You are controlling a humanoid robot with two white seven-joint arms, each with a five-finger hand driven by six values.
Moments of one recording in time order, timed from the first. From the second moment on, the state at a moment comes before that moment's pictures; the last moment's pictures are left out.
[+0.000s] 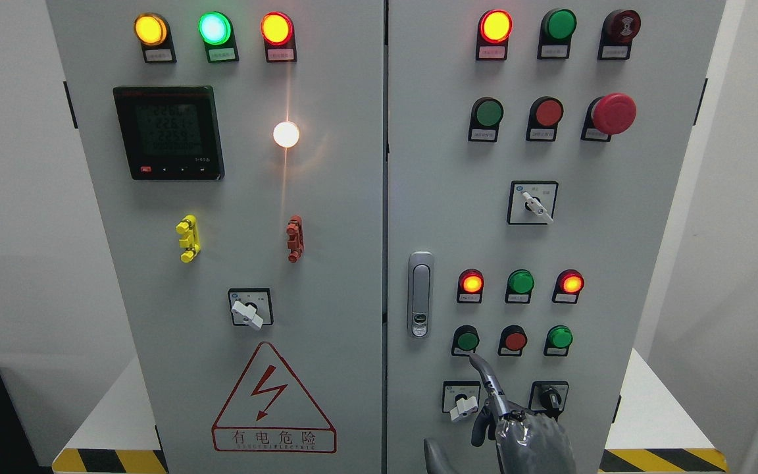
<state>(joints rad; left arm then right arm) 0.00 -0.10 -0.10 -0.07 0.07 -0.06 0.01 -0.08 0.10 0.25 -1.96 1.20 0.00 -0.14</state>
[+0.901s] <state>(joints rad) 0.00 -0.10 -0.10 -0.07 0.07 -0.06 0.01 -0.23 0.13 0.31 -1.80 1.43 0.08 -0.16</state>
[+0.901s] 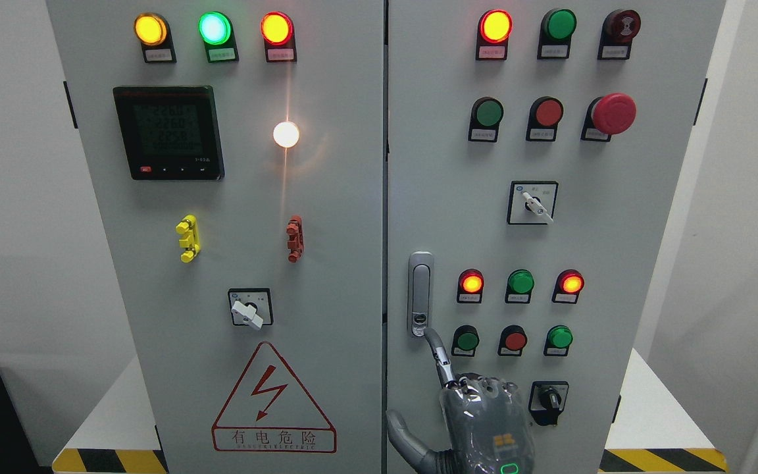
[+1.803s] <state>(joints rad) 0.00 -0.10 -0.10 -0.07 0.07 -0.06 0.01 -0.29 0.13 0.33 -1.72 1.46 0.15 -0.16</state>
